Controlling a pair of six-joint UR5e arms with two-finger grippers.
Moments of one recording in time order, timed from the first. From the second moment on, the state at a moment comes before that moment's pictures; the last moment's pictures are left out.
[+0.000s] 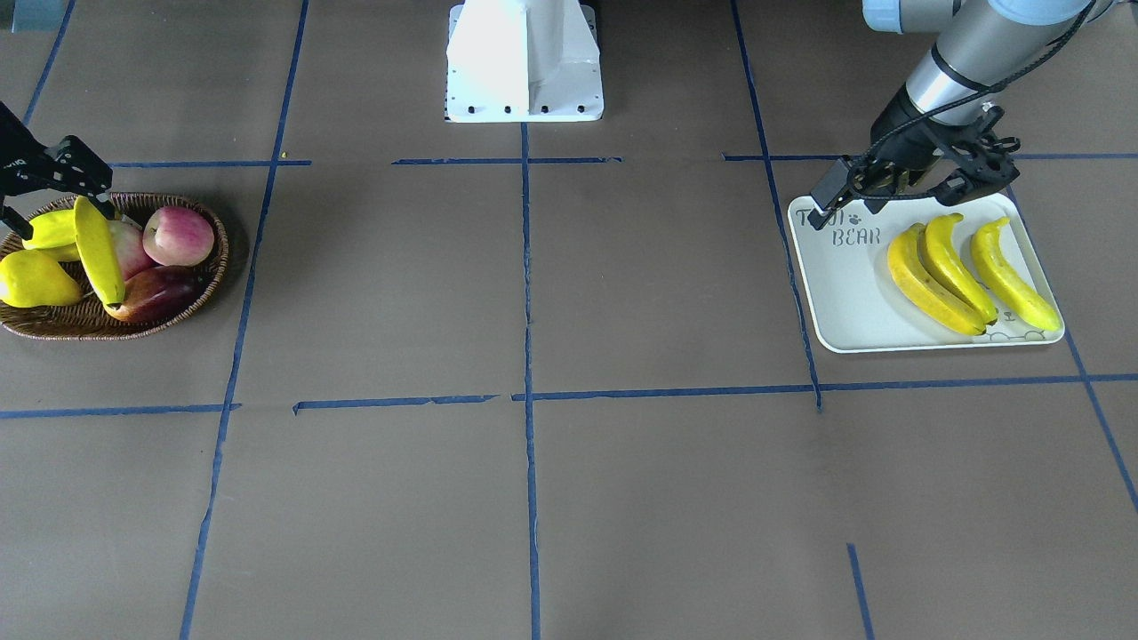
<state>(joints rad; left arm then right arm) -0.90 -1.69 -2.06 -1.76 -2.16 -1.34 0.99 -1.81 2.03 -1.14 2.13 0.55</state>
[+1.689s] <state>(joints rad) -0.89 -1.70 -2.06 -1.77 -2.16 -1.34 0.95 -1.90 2.08 -1.14 2.10 0.51</state>
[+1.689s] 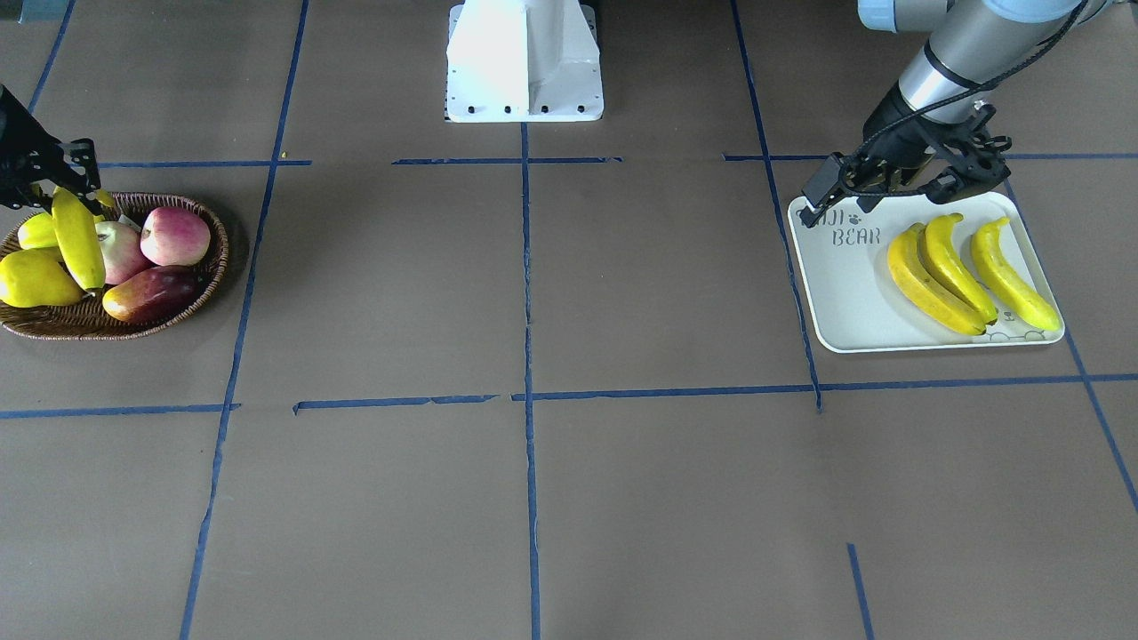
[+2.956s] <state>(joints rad) -0.77 -1.95 -1.92 -2.20 -2.15 -1.74 0.69 -1.27 1.99 -0.97 2.03 1.29</state>
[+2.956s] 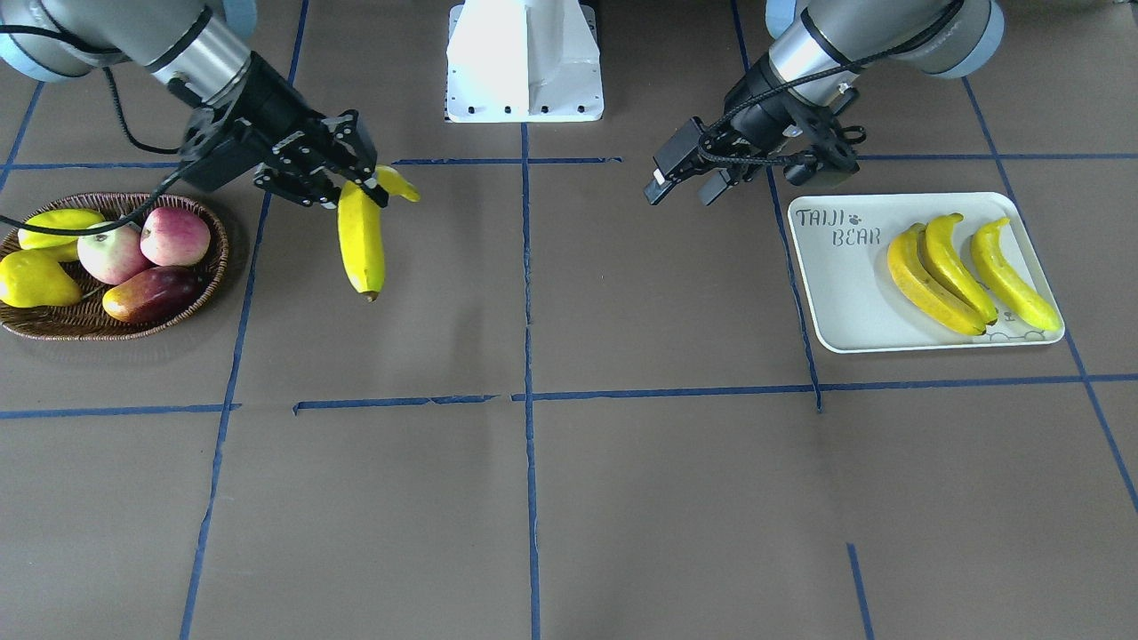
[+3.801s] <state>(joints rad) -0.62 -2.14 -1.83 -2.30 -2.02 -1.79 0.48 -1.17 2.00 -0.92 1.86 1.32</state>
